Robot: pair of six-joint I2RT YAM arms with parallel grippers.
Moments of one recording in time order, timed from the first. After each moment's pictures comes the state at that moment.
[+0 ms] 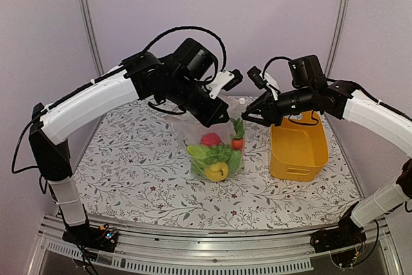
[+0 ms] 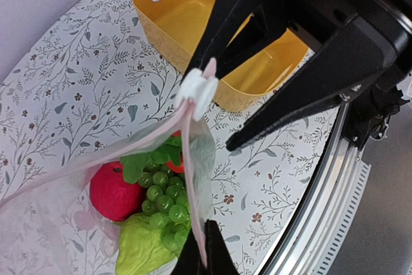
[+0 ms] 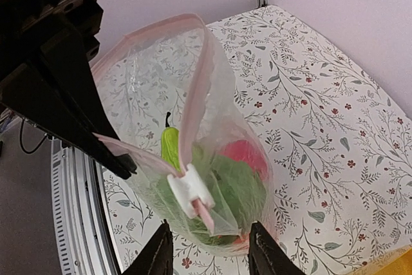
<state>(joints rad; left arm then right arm) -1.01 1.86 2.03 -0.97 0.07 -0.08 0.64 1.41 1.32 -0.50 -0.53 -0.14</state>
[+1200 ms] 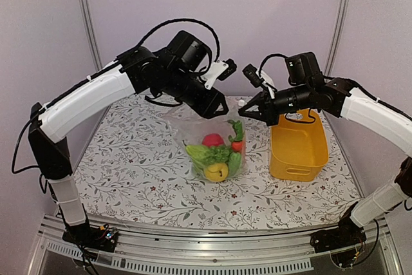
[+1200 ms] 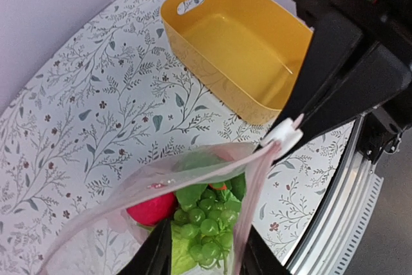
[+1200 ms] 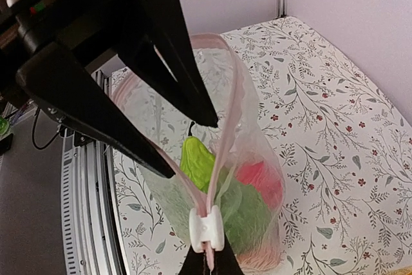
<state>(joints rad) -0.97 1.86 2.04 -0.96 0.04 -0.07 0.67 1.44 1.36 -0.48 -0.58 -0.15</state>
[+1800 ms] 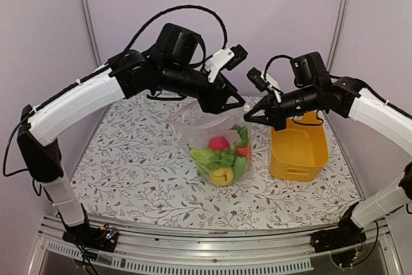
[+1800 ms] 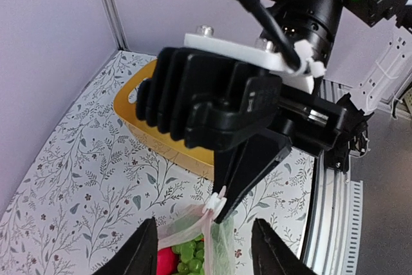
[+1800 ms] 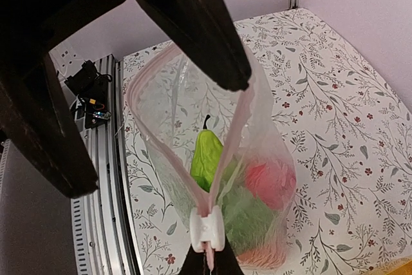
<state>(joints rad) -1.00 1.77 1.96 -0.69 0.21 0.13 0.68 1.38 1.37 -0.60 -0.59 -0.21</state>
